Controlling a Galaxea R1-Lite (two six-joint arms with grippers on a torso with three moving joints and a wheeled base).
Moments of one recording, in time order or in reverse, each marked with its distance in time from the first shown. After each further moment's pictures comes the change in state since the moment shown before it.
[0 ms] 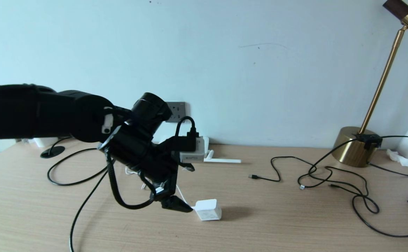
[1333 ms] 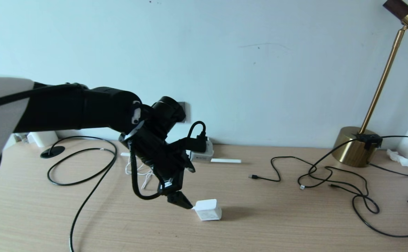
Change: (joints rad) left arm -0.007 0.168 -0.239 0.192 0.064 0.028; right arm 0.000 0.000 0.000 0.000 0.000 0.000
